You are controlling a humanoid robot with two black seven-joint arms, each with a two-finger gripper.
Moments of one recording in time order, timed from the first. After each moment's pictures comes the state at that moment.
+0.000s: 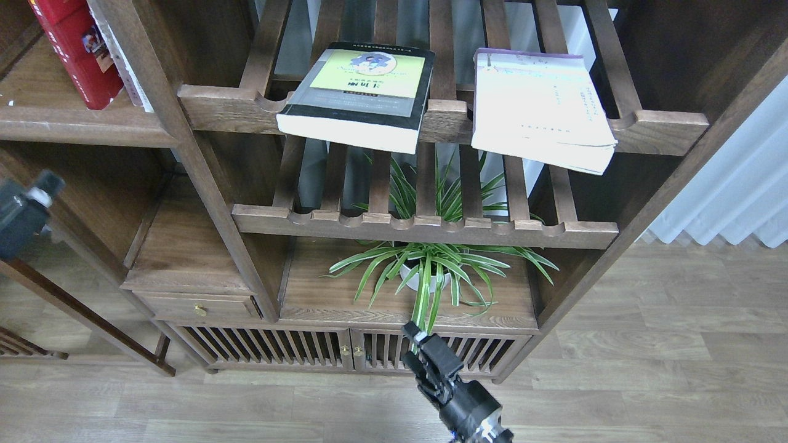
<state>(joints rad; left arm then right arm) 0.20 0.35 -1.82 -1.45 0.37 -0.49 0.33 -0.14 0.01 0.86 1.20 0.22 0.58 0.00</state>
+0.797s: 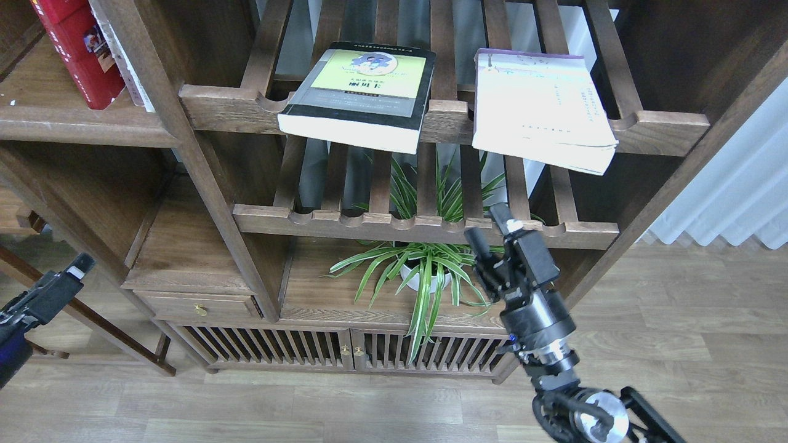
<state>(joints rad) 0.23 0.32 -1.79 -1.31 0.37 -0.49 0.33 -0.13 -0.08 1.15 1.60 0.21 0.58 -0.01</state>
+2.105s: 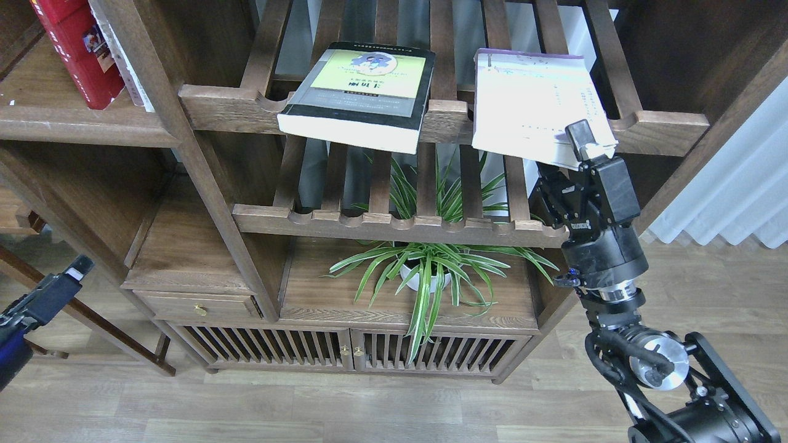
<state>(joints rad) 0.22 0.32 -1.79 -1.31 0.35 -0.49 0.33 -0.03 -0.19 1.31 1.60 0.22 0.58 -0.01</state>
